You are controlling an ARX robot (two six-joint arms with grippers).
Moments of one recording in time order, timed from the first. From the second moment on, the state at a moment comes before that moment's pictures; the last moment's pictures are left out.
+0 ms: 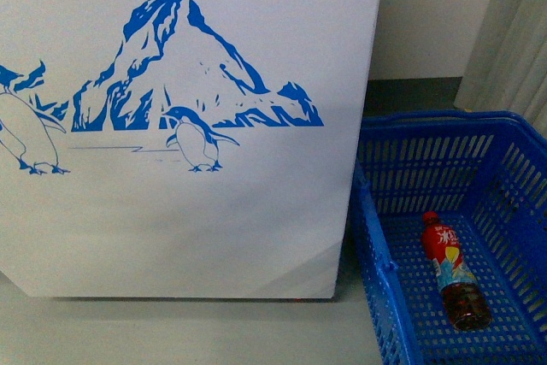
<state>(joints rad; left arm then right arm) 0.00 0.00 0.01 0.00 0.00 0.00 0.00 0.00 0.01 0.00 0.00 -0.01</state>
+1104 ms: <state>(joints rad) 0.00 0.00 0.01 0.00 0.00 0.00 0.00 0.38 0.11 0.21 0.15 0.07</state>
